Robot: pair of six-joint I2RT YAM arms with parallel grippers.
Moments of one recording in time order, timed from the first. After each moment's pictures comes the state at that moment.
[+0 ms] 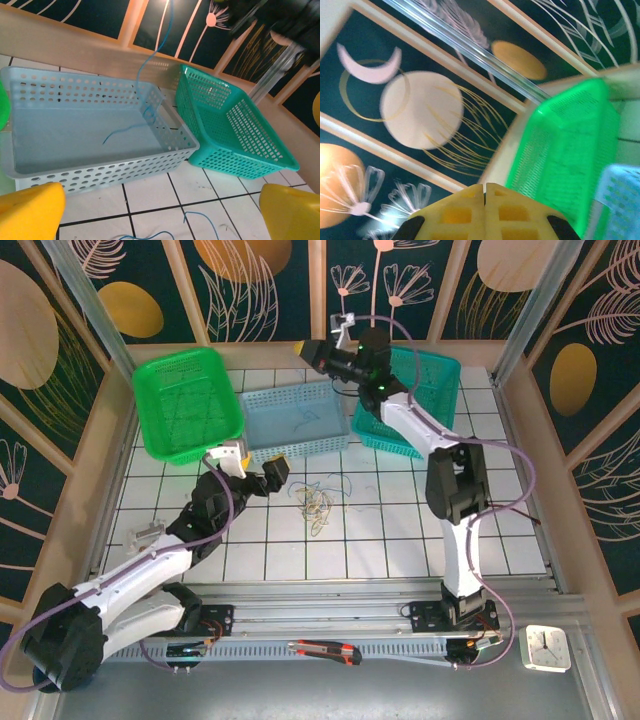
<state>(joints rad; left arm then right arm) -0.61 1.00 0.49 0.36 -0.15 -0.50 0.47 2.15 1.88 0.30 -0.70 0.96</state>
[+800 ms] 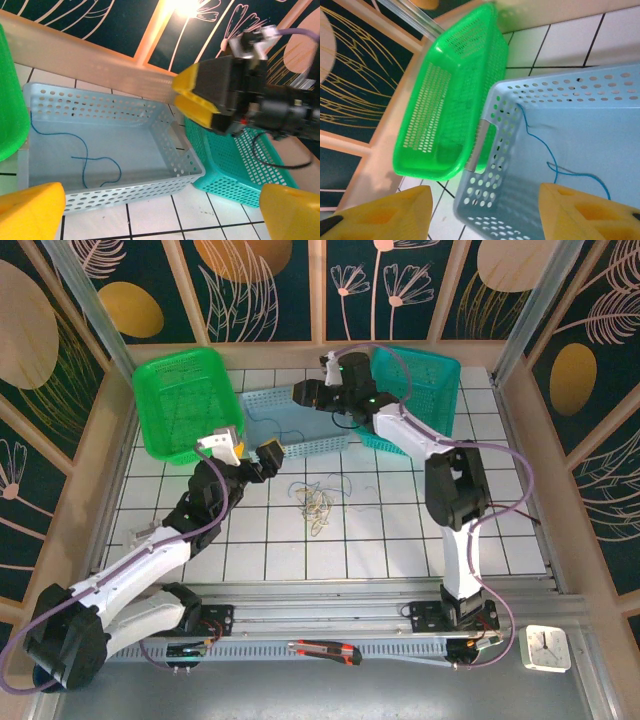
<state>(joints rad) -0.57 1.04 0.59 0.30 -0.18 -0.55 0.52 2.02 1.69 -0.09 -0.48 0.57</state>
